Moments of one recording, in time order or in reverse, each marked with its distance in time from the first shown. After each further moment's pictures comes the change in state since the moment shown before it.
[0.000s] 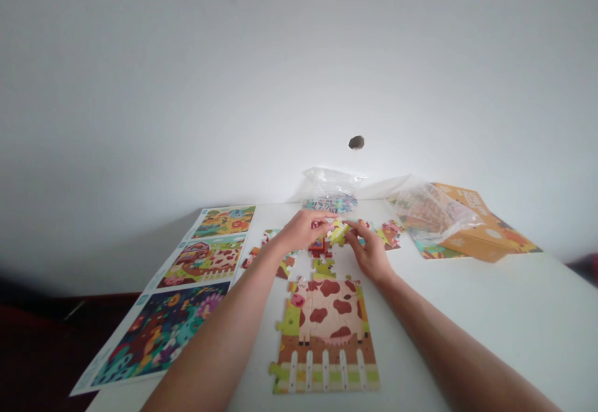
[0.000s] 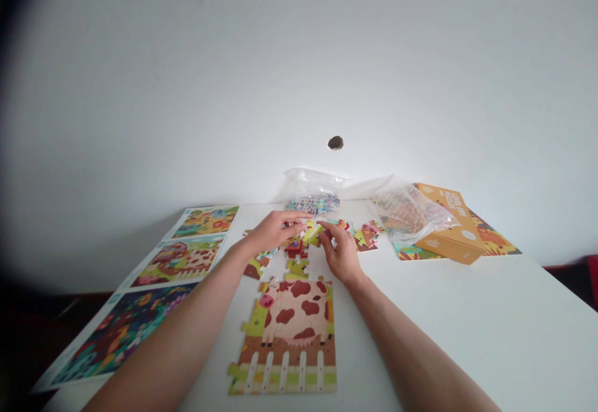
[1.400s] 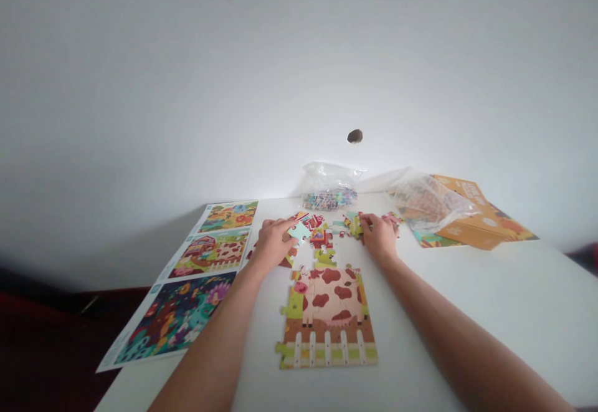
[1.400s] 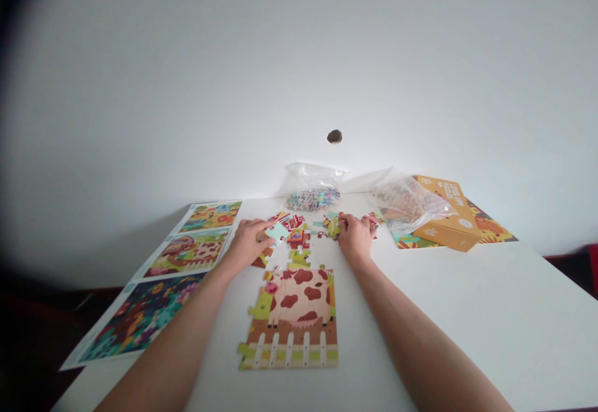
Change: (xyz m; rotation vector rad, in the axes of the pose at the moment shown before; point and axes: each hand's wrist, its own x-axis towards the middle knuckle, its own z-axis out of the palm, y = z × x) left_hand -0.070 -0.054 0.000 0.459 0.338 -0.217; right_hand 0.006 0.034 -0.005 -0.443 0.182 0.303
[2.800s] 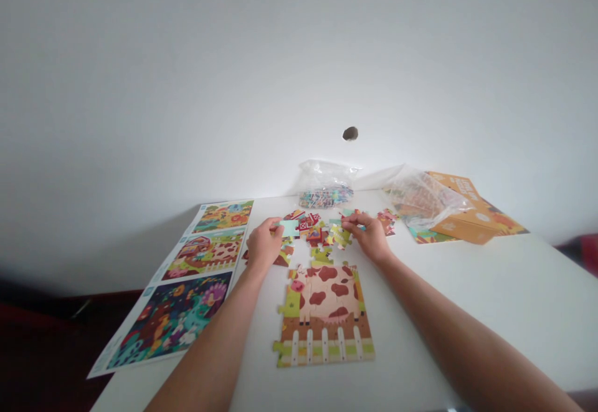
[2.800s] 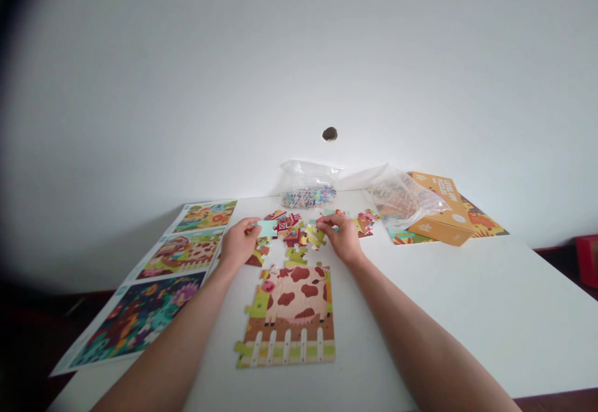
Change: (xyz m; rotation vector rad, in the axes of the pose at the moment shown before) left_hand 0.000 -0.006 0.010 -0.049 0.143 -0.392; right_hand -0.006 -0.024 -0.014 0.547 -0.214 -0.125
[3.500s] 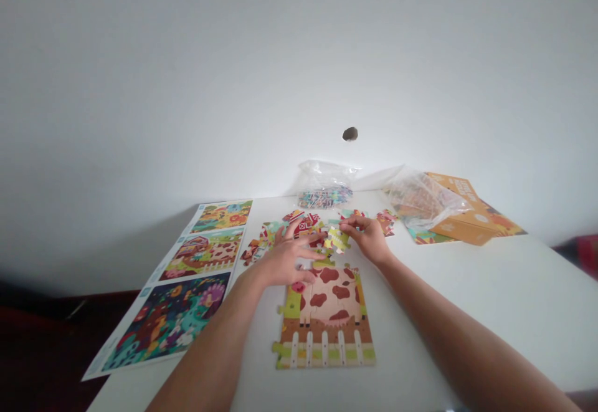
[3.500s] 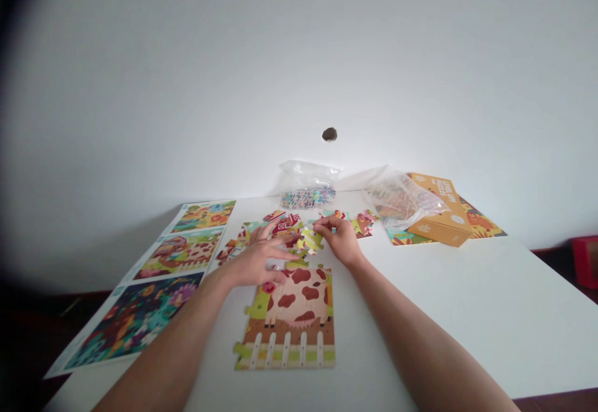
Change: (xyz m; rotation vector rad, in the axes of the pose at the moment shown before) left_hand -0.028 0.037 -0.026 0.039 -0.675 0.783; right_hand -0.003 -0.011 -0.002 0.146 -0.086 0.053
